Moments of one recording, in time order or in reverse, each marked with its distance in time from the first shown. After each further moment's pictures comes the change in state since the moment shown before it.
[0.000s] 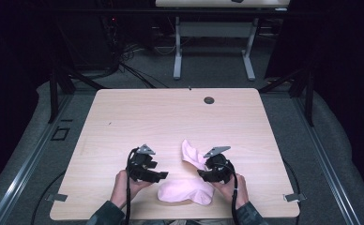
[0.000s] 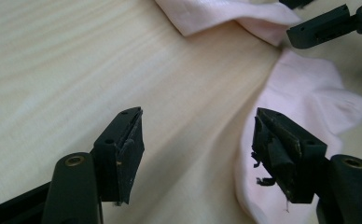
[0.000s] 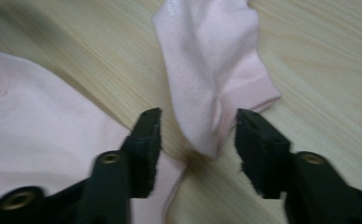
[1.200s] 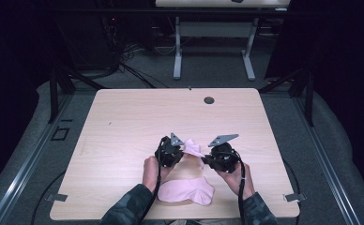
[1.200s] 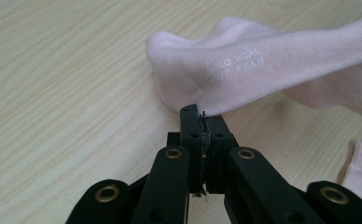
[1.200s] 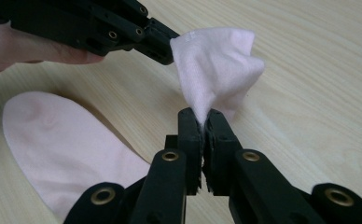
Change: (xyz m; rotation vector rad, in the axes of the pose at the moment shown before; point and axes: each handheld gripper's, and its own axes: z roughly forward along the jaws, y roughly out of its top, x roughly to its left) left arm -0.023 0.056 0.068 -0.070 0.181 0.145; right arm -0.014 0.027 -0.036 -0.076 0.078 -0.030
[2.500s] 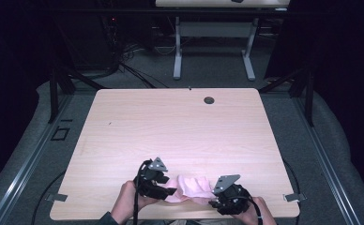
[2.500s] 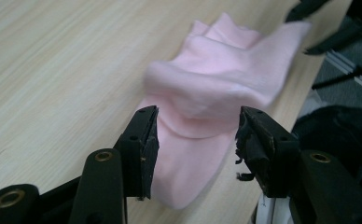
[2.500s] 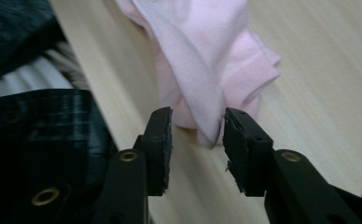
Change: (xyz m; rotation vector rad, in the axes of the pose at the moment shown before) left arm -0.022 -0.050 -0.096 0.123 -0.259 -0.026; right arm 0.054 -0.080 -0.031 0.167 0.082 -0.259
